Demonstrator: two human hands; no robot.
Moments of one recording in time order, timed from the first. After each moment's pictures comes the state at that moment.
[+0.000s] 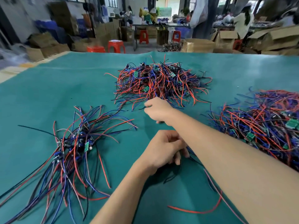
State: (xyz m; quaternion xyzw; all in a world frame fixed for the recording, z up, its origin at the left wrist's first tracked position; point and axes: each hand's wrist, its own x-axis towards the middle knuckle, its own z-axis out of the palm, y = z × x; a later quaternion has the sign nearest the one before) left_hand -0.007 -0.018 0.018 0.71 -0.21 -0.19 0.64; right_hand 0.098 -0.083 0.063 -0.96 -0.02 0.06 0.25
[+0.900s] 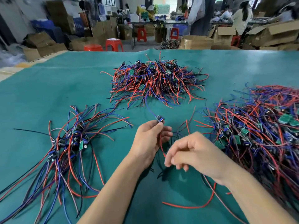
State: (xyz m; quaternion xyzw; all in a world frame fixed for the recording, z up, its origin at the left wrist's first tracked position) left_hand 0.003 -0.021 0.017 0.54 0.00 -0.13 0.83; right_hand -0.064 -0.163 0.047 -0.81 -0.11 0.14 0.56
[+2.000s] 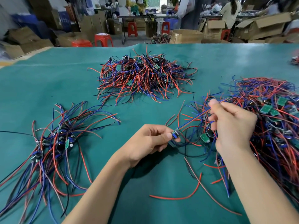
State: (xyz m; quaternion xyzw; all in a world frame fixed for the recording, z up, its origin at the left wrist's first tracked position) left_hand -0.005 -0.013 0.011 0.67 -0.29 -0.25 0.64; right_hand -0.036 -0.229 0.038 -0.62 0.18 -0.37 0.67
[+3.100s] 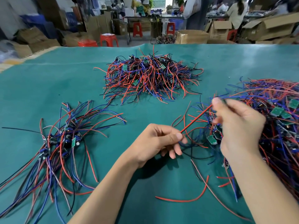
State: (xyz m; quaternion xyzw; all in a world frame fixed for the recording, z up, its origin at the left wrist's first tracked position) left_hand -0.009 -0.016 0.015 0.66 -0.26 -0.24 0.66; right_hand -0.037 -0.216 0.043 -0.62 0.14 -0.39 0.67
